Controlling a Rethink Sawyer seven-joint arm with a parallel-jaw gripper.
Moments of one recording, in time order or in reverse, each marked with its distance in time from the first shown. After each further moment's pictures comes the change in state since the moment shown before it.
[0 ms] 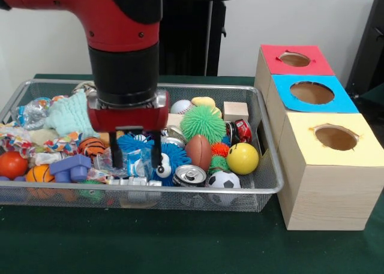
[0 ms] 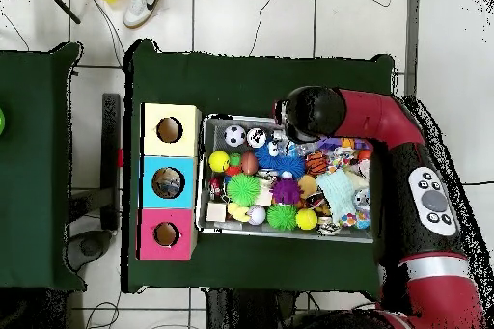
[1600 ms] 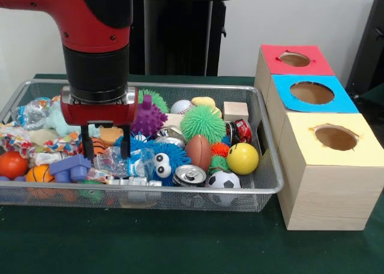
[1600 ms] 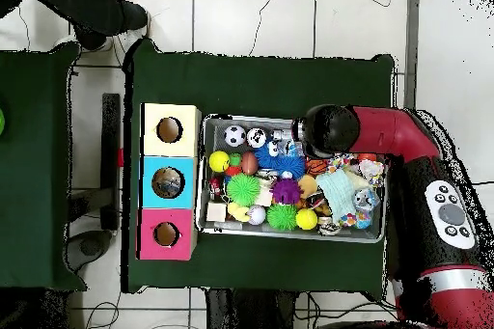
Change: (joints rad) arm -0.073 -0.008 0.027 0.064 -0.124 0.000 0.000
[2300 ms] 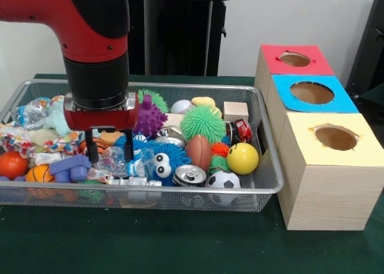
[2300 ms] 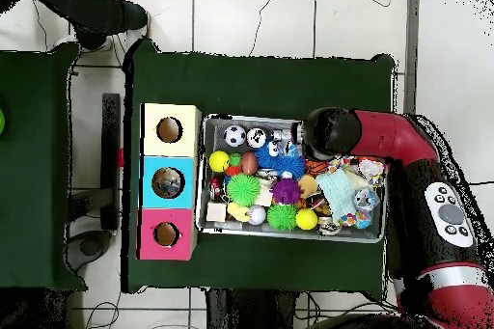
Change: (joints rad) arm -0.014 0.030 0.000 0.006 0.028 -0.003 0.000
